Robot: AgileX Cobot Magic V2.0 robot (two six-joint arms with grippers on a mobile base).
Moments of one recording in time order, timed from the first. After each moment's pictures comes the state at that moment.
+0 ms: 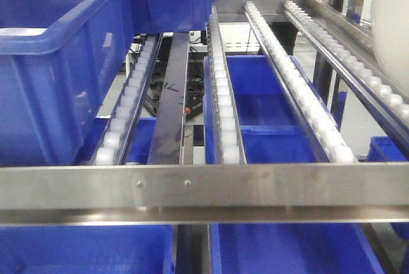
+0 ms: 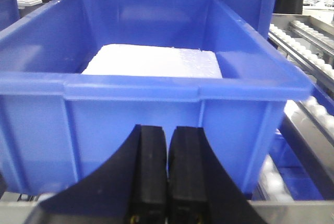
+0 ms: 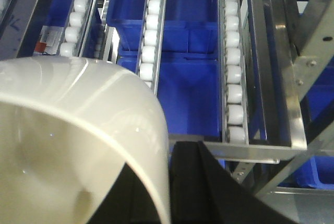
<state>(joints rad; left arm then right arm) -0.10 -0.01 0.01 -0.07 0.06 0.02 0.12 0.59 -0.70 -0.01 0.71 0.11</state>
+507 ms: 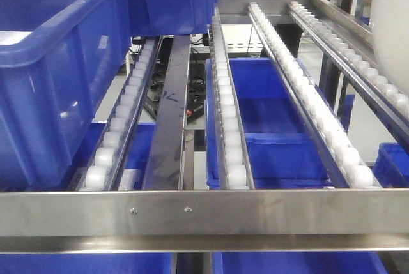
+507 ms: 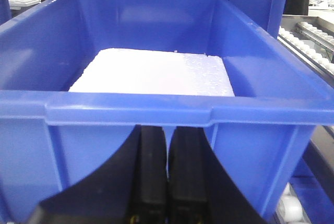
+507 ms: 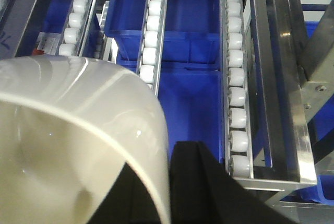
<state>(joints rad) -0.10 -0.01 0.01 -0.07 0.06 0.02 0.12 0.59 -0.70 -0.01 0.71 0.11</state>
